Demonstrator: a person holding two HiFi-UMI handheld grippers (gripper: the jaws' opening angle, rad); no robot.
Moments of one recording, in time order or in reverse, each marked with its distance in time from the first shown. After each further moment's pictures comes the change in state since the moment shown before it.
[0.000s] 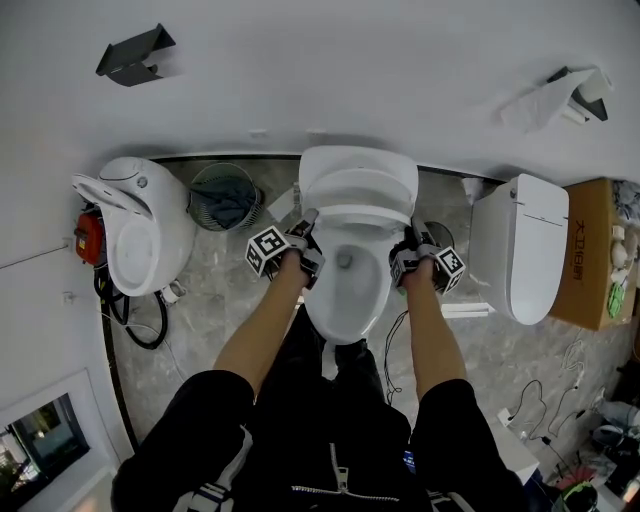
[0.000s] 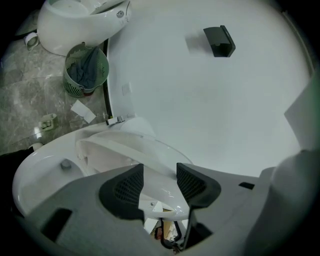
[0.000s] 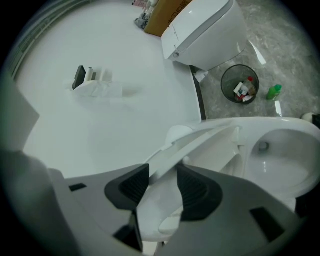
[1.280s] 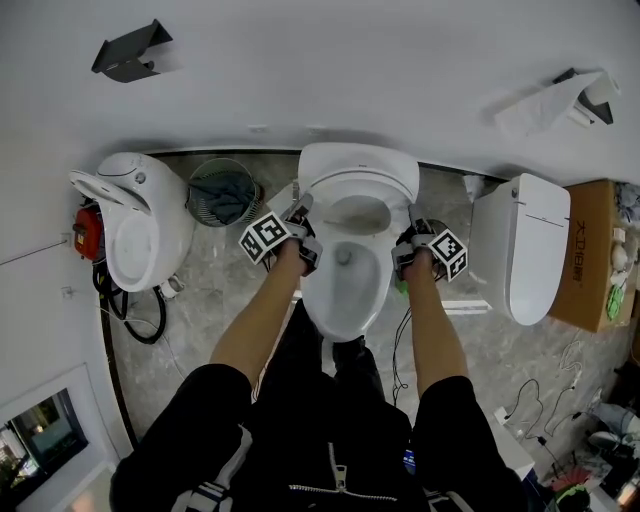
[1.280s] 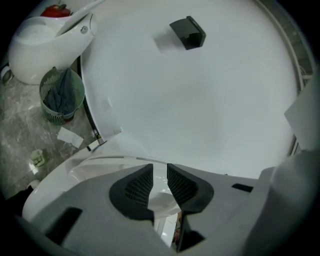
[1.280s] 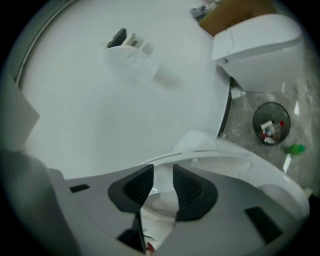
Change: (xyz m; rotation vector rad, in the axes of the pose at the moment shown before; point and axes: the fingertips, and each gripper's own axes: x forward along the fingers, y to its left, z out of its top) left arm 0.016 -0.040 0.027 0.265 -0.040 -0.024; right arm 0.024 0.048 -0.006 -0.478 0.086 0.014
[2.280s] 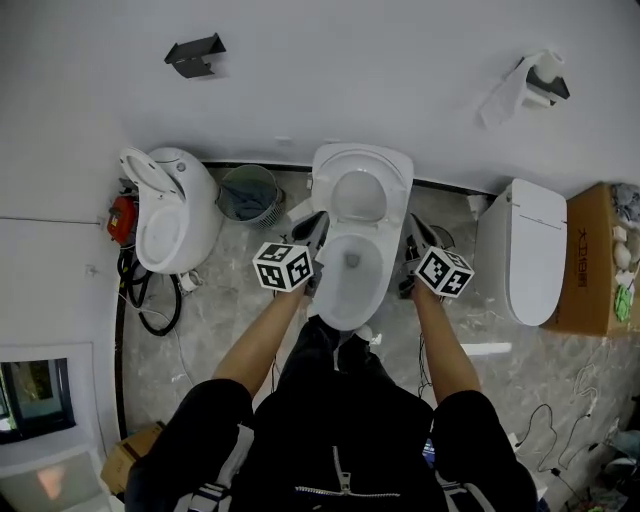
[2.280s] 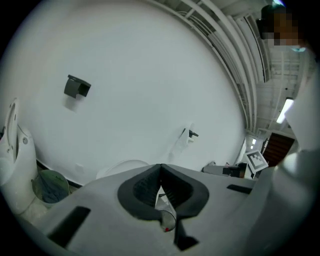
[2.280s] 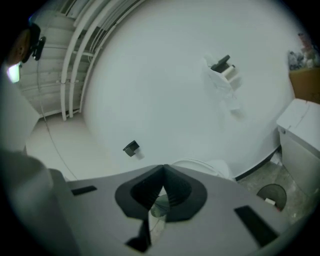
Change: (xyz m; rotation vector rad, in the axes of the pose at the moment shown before) left arm -0.194 -0.160 -0.133 0.937 -0.019 -0.135; right arm -0.224 0.127 -0.043 -0.749 0.072 0.304
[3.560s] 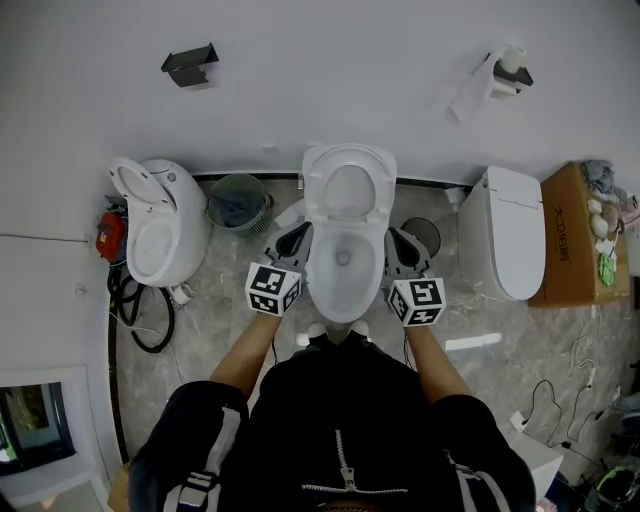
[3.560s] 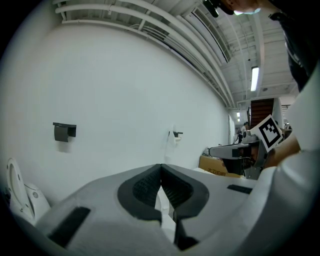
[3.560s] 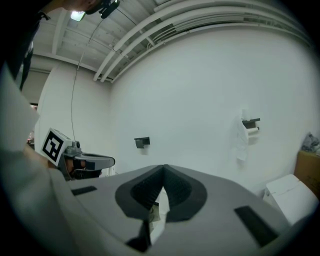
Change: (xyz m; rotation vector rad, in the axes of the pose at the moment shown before) left arm -0.115 -0.039 0.033 0.399 -0.070 -0.066; right arm -0.091 0.140 -0.021 -0.546 -0.107 -0.062
